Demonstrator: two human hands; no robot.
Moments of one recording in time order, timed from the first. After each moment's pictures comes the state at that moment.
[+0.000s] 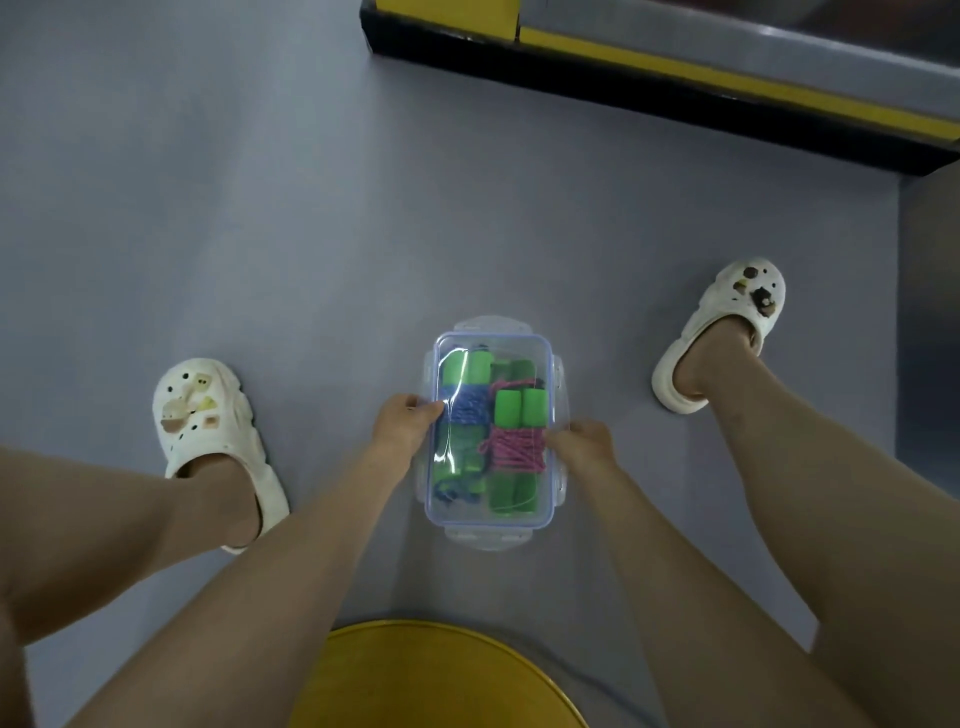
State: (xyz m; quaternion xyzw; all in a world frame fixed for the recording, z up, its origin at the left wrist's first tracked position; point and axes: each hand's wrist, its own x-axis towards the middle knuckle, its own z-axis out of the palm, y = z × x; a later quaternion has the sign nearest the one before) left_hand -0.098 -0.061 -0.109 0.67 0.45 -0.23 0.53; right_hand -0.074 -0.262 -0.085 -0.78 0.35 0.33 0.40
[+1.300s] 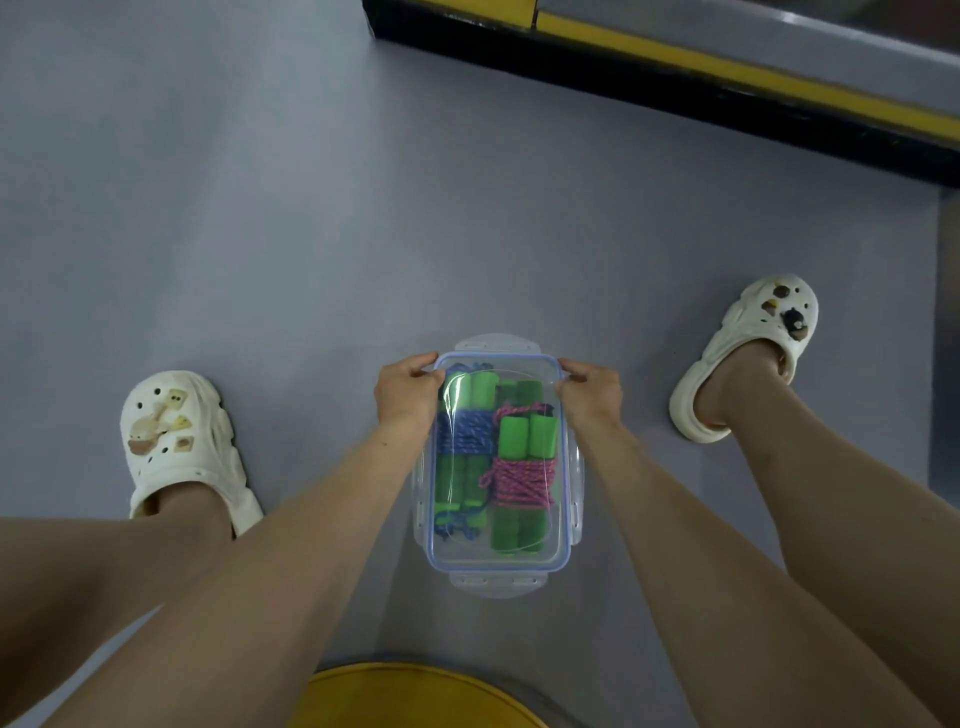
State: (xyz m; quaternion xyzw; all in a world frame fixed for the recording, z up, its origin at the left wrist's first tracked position) left_hand -0.036 -0.063 -0.135 0.68 0.47 -0.07 0.57; right_hand 0.005 -0.242 -0.118 -0.84 0.27 0.20 0.43
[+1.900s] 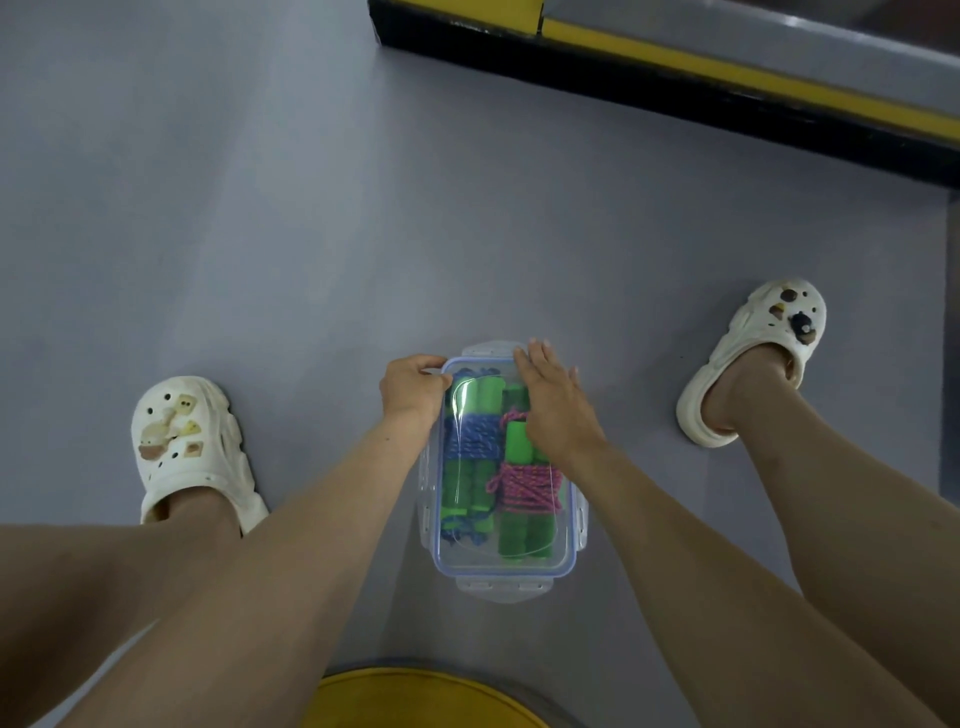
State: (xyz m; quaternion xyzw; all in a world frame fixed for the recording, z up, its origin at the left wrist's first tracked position) left_hand -0.027 -0.056 -0.127 0.72 0.44 -0.11 0.53; right_hand -0.010 -0.225 -0.114 -0.93 -0.17 0.28 0.15
